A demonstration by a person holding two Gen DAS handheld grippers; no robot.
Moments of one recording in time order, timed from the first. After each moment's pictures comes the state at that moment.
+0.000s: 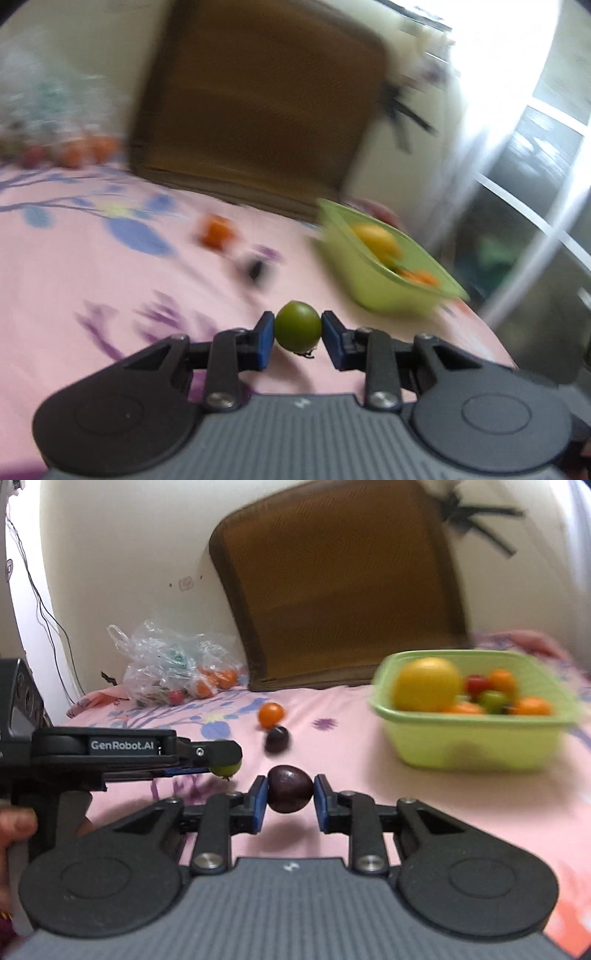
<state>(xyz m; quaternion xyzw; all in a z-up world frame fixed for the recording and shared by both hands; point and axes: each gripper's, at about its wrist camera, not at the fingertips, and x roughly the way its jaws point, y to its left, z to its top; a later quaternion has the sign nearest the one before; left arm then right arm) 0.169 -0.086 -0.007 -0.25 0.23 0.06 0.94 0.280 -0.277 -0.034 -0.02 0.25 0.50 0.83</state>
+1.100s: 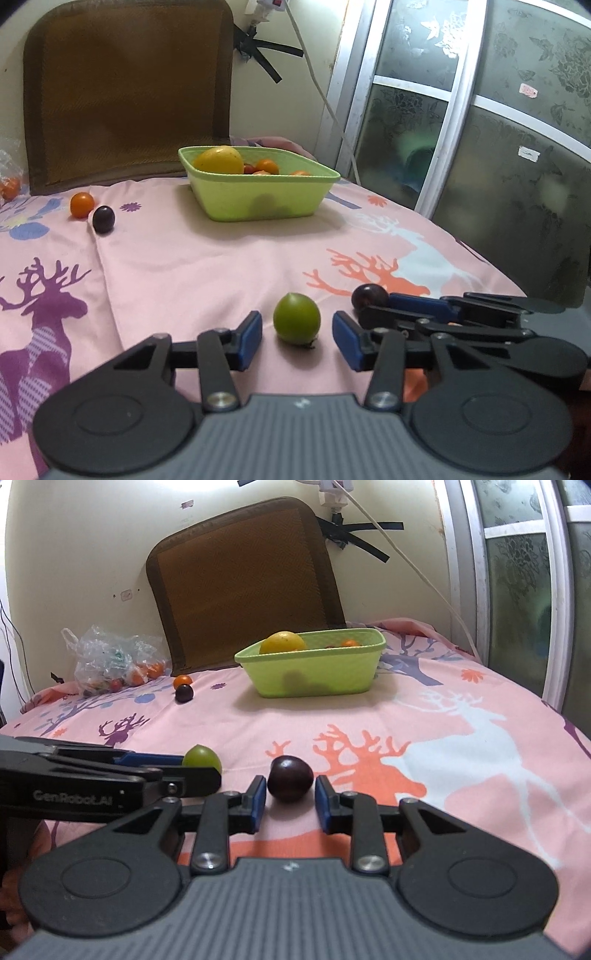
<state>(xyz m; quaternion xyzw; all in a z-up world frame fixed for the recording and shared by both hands) 0.173 -0.211 -0.013 -0.11 0.28 0.00 0.95 0.249 -0.395 -0.057 -0.02 0.23 0.39 0.89</state>
